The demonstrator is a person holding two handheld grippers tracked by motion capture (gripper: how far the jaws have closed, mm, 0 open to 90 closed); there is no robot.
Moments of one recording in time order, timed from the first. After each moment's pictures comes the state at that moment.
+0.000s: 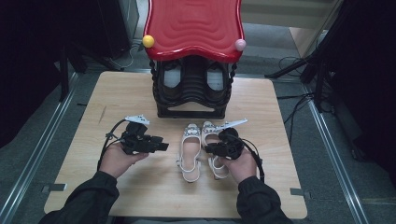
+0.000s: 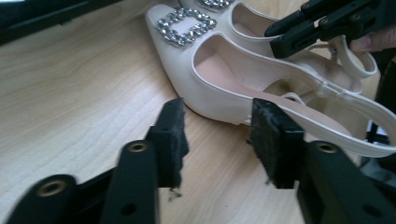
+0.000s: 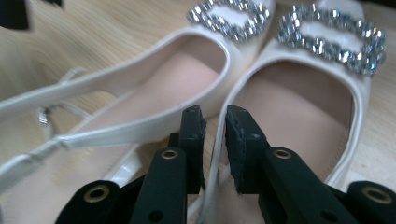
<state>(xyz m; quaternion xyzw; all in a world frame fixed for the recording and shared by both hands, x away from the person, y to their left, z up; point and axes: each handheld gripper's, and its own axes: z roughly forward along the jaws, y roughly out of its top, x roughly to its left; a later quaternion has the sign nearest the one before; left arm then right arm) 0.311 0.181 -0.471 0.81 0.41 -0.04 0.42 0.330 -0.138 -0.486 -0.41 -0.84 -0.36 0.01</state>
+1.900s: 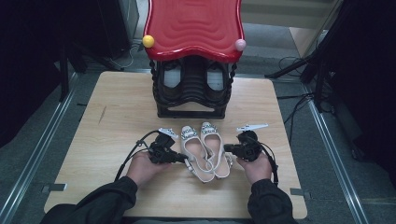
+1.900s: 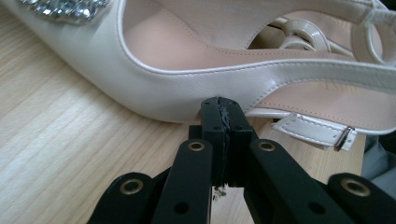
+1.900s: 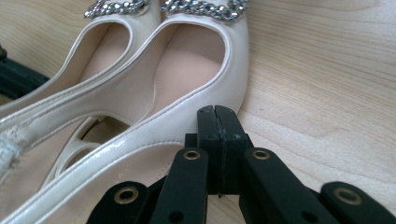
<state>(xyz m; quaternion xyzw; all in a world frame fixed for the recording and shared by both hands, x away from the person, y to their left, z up) 0.311 0.109 -0.518 0.85 0.36 -0.09 0.37 0.332 -0.193 -0.501 -0.47 -0.81 -0.35 -0.02</state>
